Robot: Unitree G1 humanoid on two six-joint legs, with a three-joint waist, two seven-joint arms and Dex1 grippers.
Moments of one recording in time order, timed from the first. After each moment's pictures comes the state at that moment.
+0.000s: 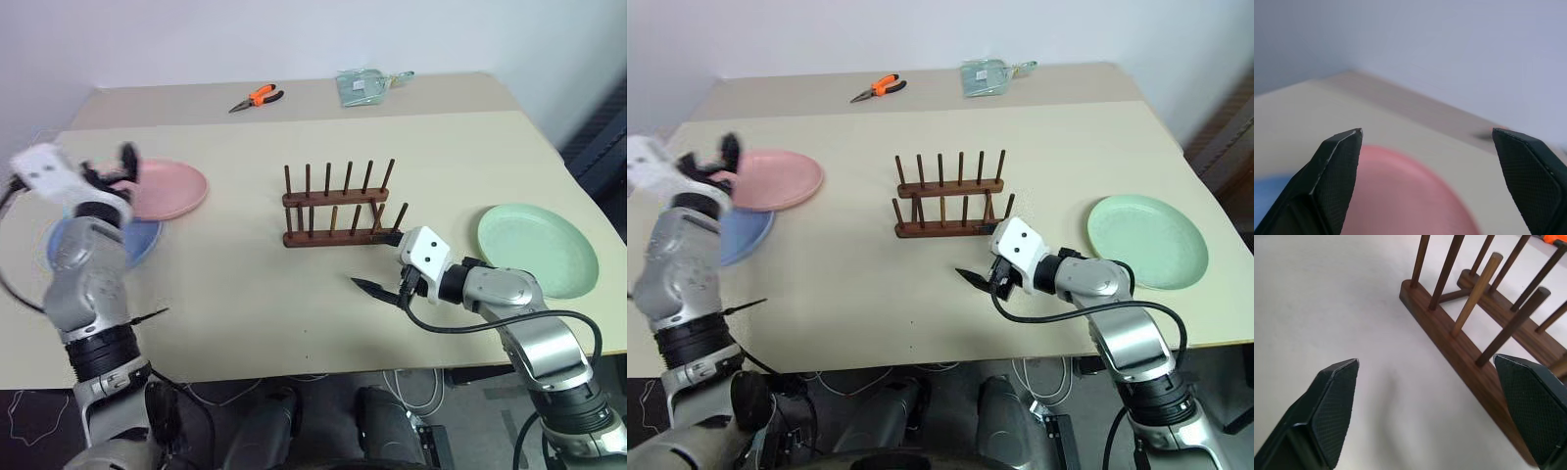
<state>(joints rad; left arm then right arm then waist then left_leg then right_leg) -0.51 0.27 0.69 -0.08 -0.54 0.55 0.16 -0.22 -0.62 0.11 -0.40 0.18 0.45 0.80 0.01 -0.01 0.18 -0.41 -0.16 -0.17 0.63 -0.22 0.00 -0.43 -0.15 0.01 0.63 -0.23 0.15</state>
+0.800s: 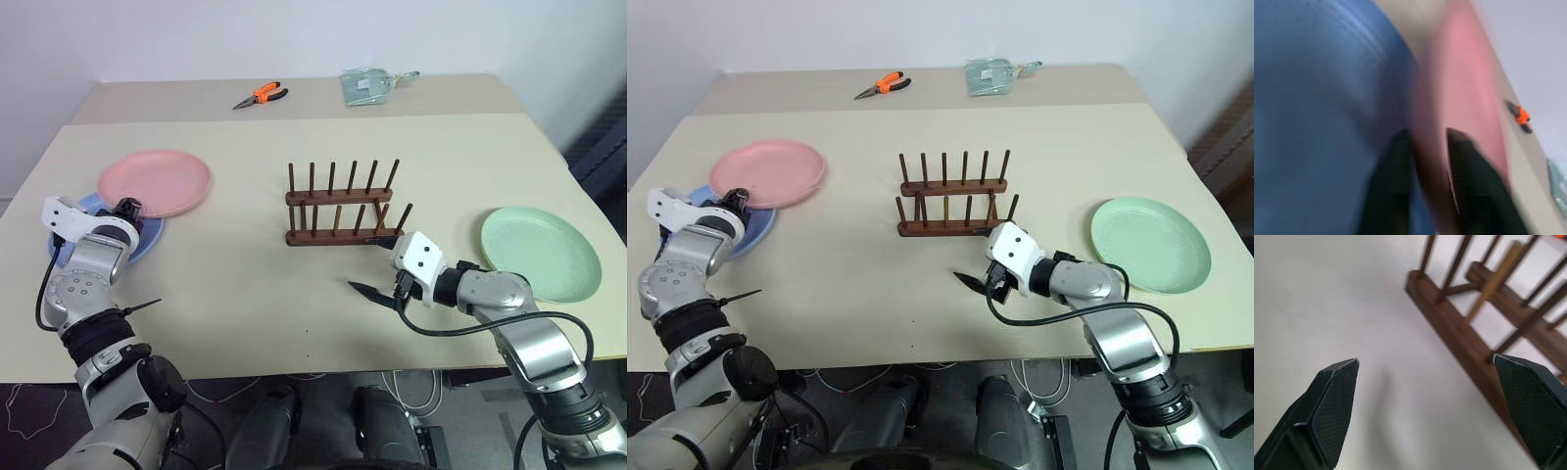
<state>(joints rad) -0.63 0.31 0.82 0.28 -0.87 0.71 0.23 -0.21 -0.66 0.11 -0.40 0.16 0.42 0.77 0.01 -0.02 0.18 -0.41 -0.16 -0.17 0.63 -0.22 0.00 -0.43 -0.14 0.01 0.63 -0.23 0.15</state>
